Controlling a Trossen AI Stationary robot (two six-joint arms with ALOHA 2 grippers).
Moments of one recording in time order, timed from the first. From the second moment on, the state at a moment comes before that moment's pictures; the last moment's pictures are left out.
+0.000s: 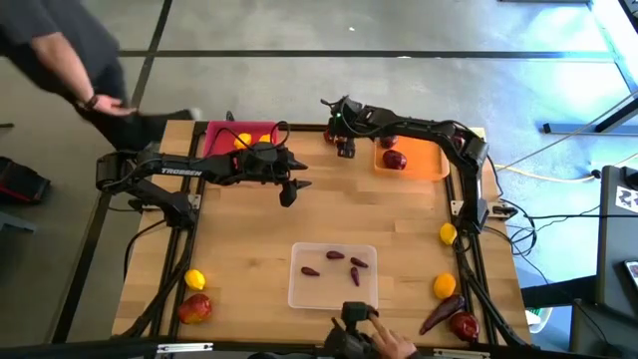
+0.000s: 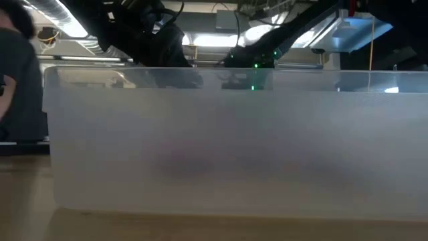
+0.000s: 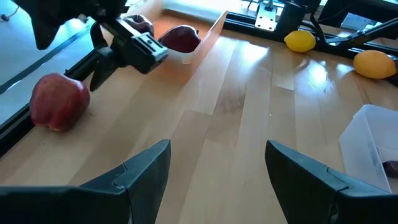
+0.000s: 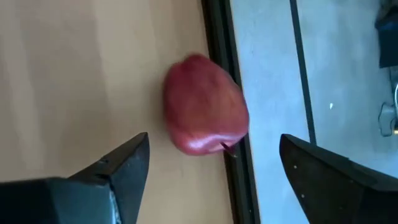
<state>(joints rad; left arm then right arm) 0.30 1.37 0.74 0.15 0.04 -0.08 -0.55 2.01 1.56 -0.51 0.21 -0.56</state>
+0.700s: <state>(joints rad) 0.30 1.37 0.74 0.17 0.04 -0.08 -0.62 2.06 1.56 -0.38 0.02 -0.58</state>
